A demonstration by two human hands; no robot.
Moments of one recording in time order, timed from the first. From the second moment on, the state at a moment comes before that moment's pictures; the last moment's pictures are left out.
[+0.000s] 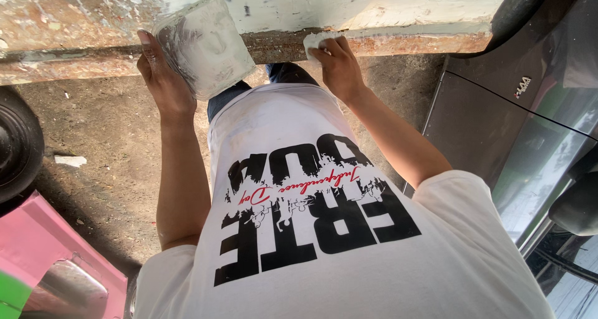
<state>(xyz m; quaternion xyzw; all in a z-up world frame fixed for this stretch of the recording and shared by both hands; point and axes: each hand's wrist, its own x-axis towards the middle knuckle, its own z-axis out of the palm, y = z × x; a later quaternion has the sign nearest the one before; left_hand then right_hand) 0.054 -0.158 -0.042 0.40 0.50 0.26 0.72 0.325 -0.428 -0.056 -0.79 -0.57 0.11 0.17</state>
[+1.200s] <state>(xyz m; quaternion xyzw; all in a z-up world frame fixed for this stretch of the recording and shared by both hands) 0.072 -0.113 -0.020 0.40 0.50 0.24 0.73 0.291 -0.391 -0.043 -0.80 -0.57 0.07 0.16</state>
